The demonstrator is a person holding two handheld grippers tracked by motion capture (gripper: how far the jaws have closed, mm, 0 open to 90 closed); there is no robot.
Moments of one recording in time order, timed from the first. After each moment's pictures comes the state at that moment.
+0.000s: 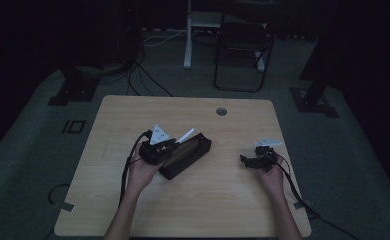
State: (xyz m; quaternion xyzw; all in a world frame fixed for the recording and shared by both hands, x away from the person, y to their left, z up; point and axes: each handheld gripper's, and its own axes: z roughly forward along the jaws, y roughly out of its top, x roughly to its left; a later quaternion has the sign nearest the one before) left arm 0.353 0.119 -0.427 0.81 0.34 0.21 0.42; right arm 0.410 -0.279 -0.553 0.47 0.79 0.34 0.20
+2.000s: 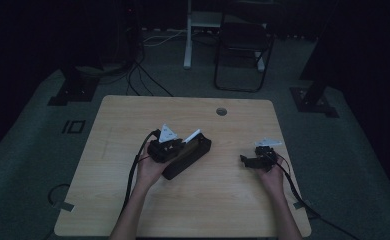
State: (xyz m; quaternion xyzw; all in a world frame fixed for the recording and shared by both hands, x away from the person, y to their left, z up) left arm 0.370 0.101 -0.444 0.82 0.34 0.19 0.42; right arm 0.410 -0.279 -0.553 0.47 0.79 0.34 0.20
